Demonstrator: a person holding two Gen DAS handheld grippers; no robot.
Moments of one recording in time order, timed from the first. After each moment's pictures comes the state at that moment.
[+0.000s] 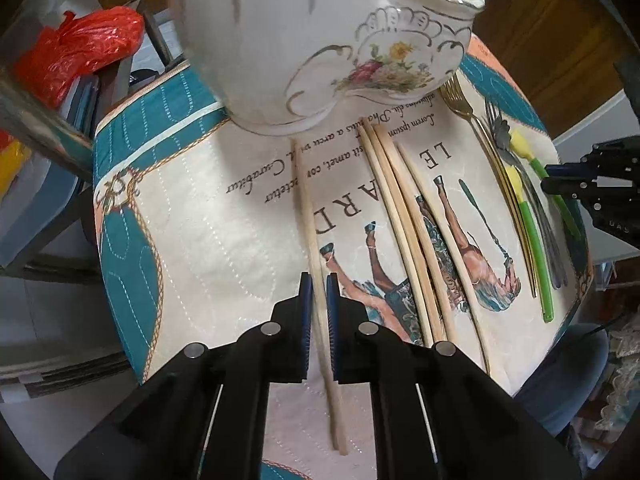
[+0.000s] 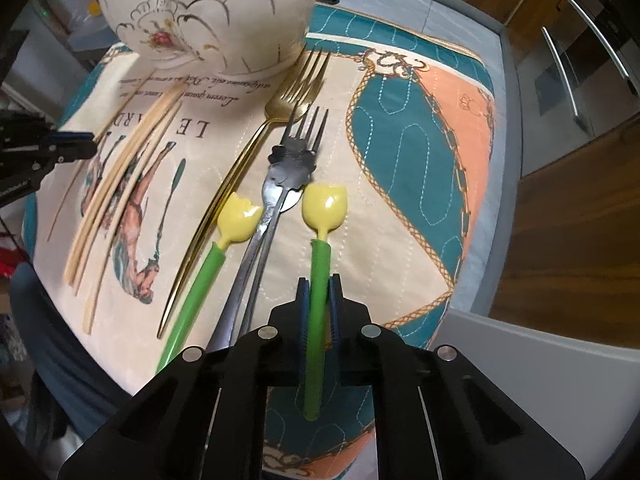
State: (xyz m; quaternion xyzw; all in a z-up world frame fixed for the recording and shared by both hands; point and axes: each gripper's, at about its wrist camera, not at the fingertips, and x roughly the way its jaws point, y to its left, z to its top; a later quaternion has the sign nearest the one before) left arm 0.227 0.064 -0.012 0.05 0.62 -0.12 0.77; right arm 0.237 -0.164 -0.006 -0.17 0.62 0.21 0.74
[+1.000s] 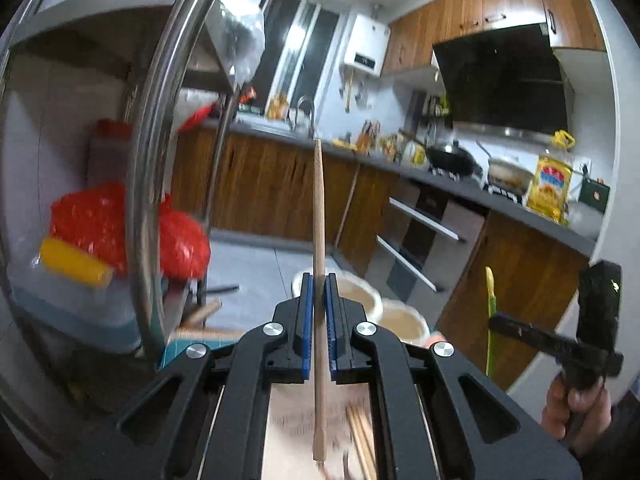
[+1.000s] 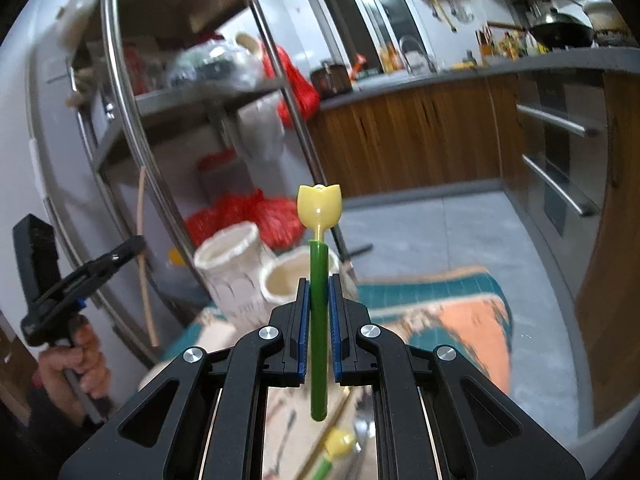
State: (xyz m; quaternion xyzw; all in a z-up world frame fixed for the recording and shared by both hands) left arm 0.171 0.113 0.108 -0.12 0.14 -0.07 0.98; right arm 0.221 -0.203 0.082 0.11 0.24 0.30 0.92
